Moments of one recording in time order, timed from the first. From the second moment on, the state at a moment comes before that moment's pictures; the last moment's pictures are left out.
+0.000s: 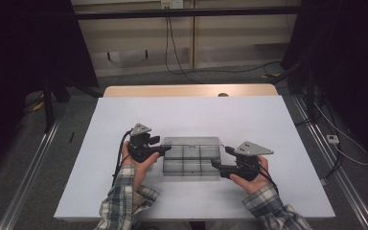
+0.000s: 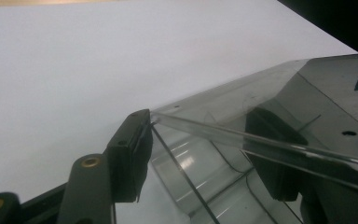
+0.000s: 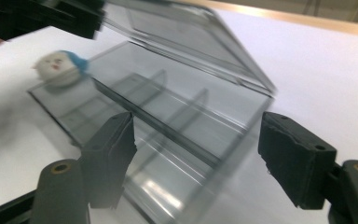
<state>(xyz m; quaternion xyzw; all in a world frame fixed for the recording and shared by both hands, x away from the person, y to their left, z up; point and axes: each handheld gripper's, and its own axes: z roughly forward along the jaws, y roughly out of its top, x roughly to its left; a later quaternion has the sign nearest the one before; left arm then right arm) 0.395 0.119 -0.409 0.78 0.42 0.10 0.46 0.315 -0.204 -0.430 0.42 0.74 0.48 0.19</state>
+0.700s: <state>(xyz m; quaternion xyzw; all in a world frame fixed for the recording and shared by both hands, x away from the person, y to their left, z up) 0.405 0.108 -0.404 0.78 0.41 0.09 0.47 0.348 -0.209 -0.417 0.40 0.73 0.51 0.23</state>
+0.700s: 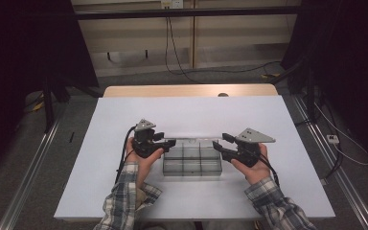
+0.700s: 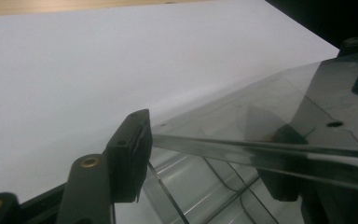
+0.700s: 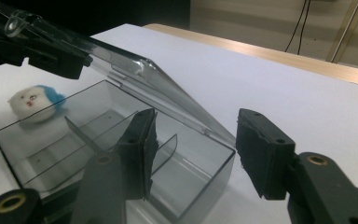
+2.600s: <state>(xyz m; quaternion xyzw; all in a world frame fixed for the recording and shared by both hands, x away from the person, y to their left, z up) 0.437 0.101 -0.400 0.77 0.41 0.10 0.47 0.397 -0.198 -0.420 0.43 0.71 0.51 0.23</state>
